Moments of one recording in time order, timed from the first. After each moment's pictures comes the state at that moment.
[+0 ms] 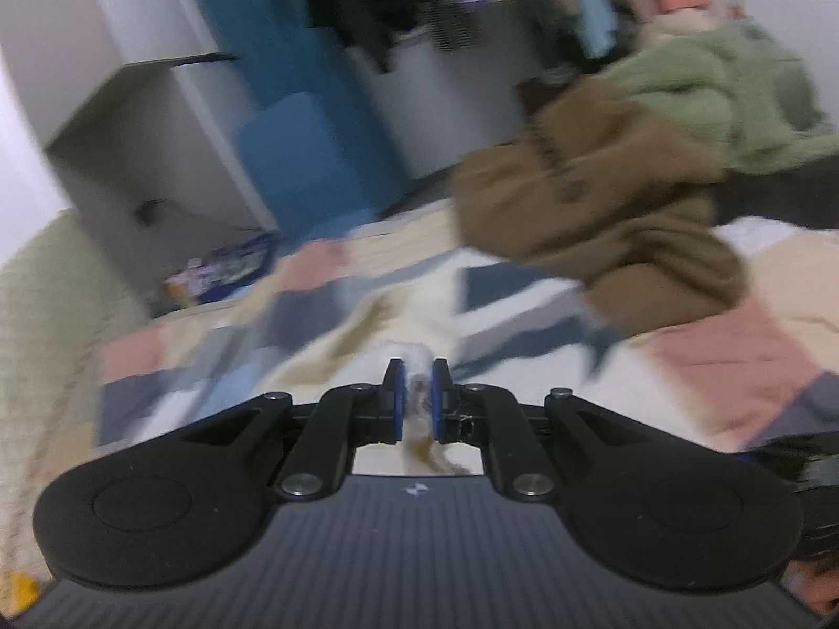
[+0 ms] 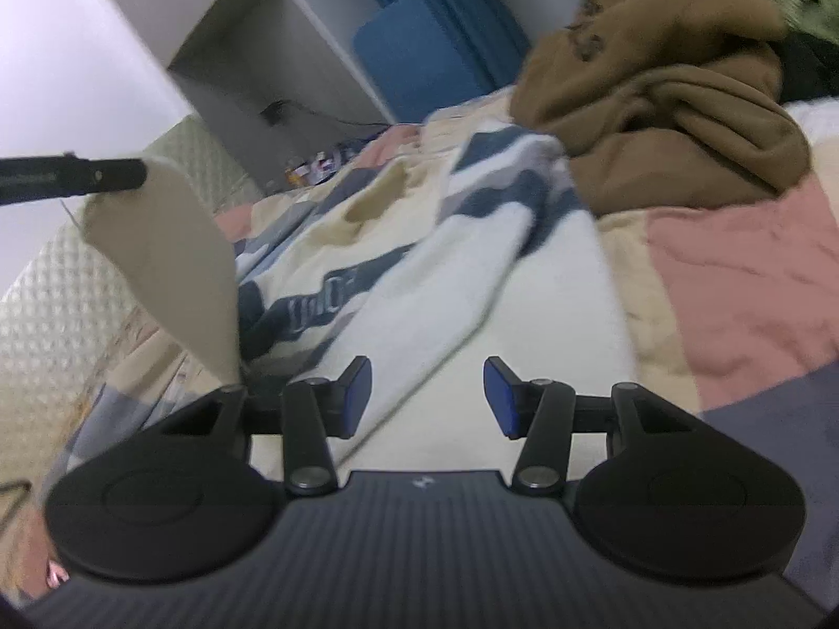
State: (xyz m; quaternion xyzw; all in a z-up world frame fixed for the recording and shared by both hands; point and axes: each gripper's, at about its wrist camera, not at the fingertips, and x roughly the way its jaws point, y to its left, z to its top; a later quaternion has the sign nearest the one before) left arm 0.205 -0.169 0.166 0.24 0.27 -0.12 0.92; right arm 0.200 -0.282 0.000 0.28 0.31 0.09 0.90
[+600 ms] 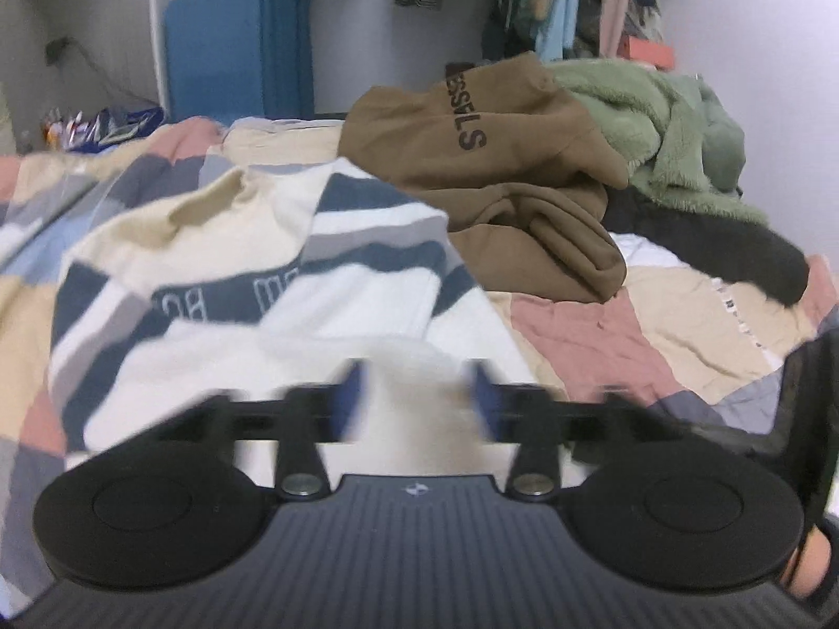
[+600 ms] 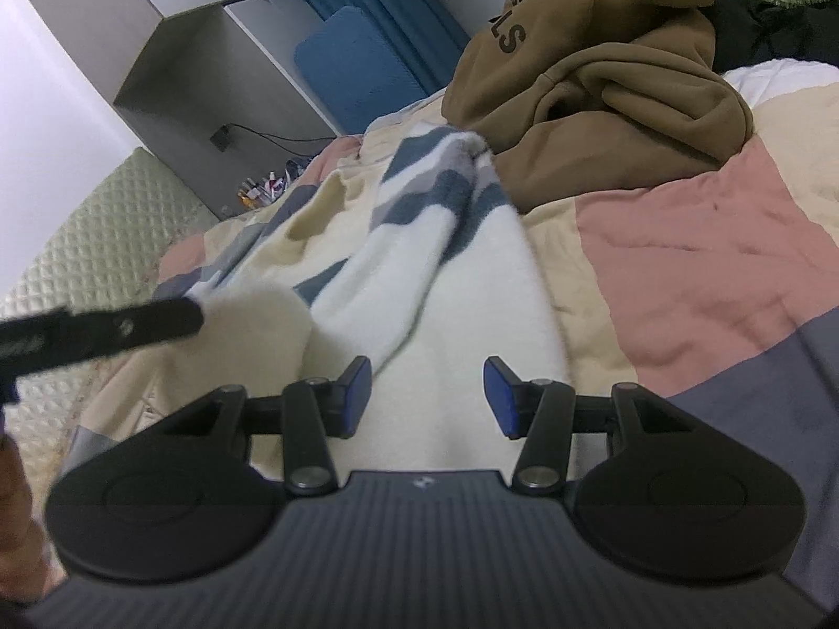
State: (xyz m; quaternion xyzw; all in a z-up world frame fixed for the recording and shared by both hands) left arm 0.200 -0.123 0.073 0.03 0.36 -0.21 0.91; right arm 0.204 -0.304 -0.019 0.30 0.32 0.04 0.90
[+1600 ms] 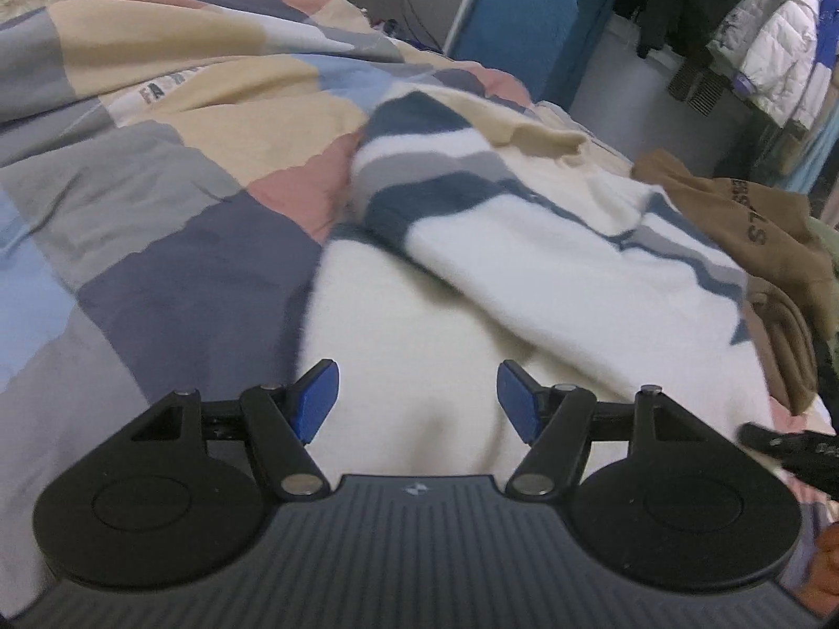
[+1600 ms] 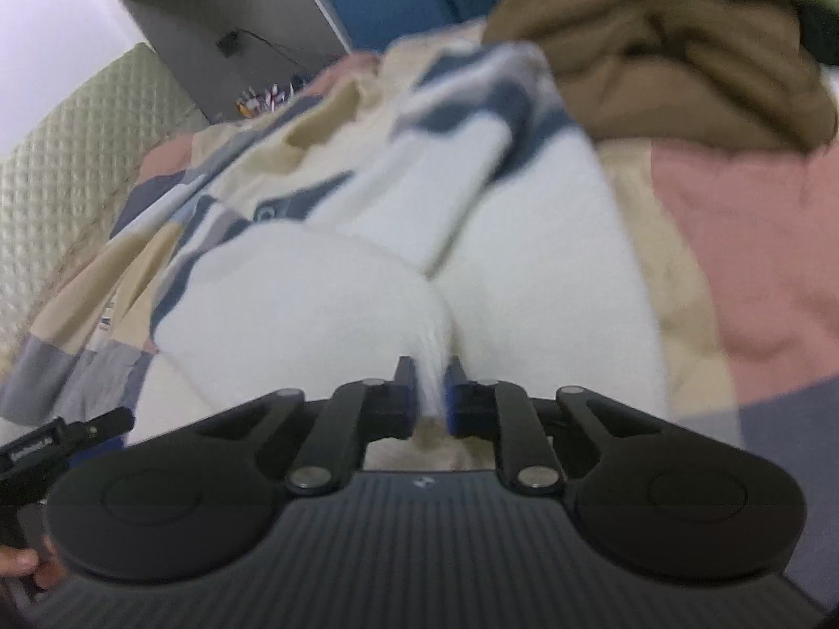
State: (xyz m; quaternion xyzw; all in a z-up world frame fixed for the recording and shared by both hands) left arm 0.173 0.081 -0.050 -0.18 0.35 0.04 0.92; right arm 0.243 -0.253 -0.040 0.20 0.37 0.06 0.90
